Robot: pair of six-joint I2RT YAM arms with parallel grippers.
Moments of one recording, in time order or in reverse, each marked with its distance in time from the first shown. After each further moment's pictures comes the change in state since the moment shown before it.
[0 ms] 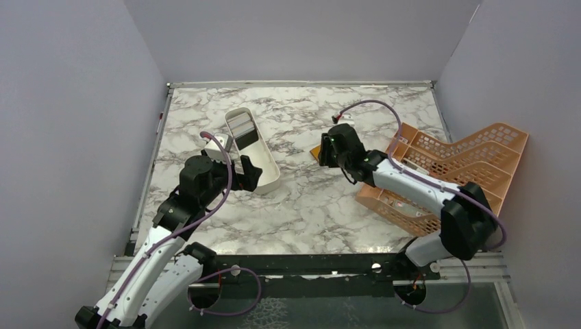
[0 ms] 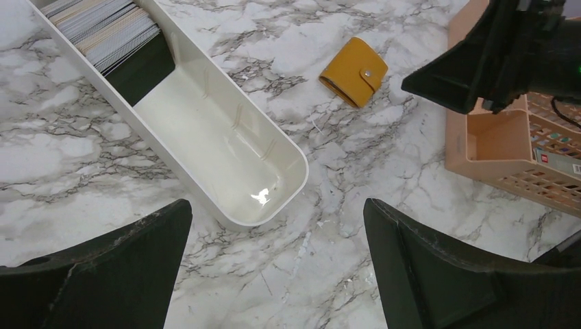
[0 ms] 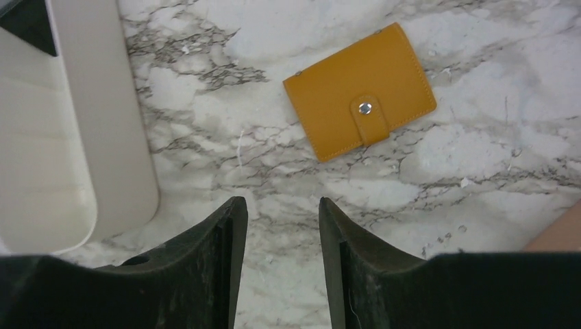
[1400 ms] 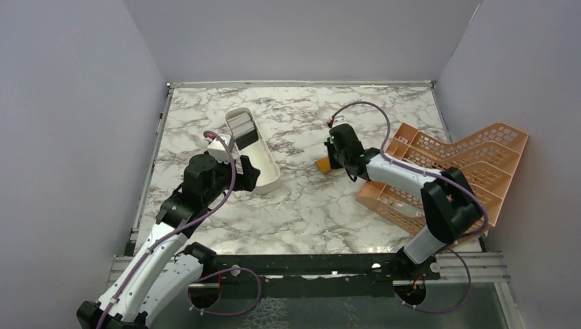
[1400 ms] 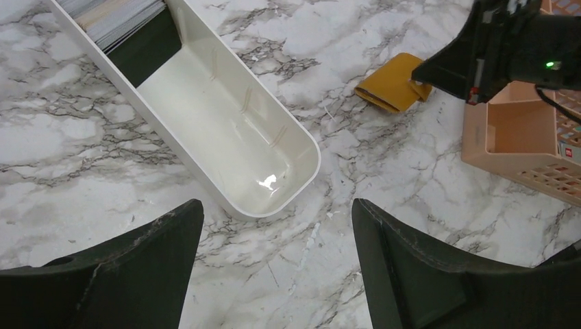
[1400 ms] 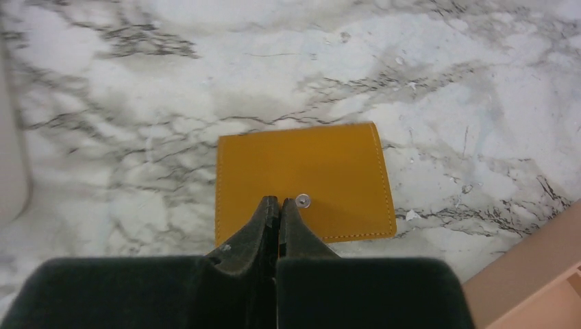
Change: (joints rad) left arm 0.000 0.013 -0.011 -0.019 -0.025 0.002; right arm -0.088 0.240 0.010 0.092 0.003 -0.275
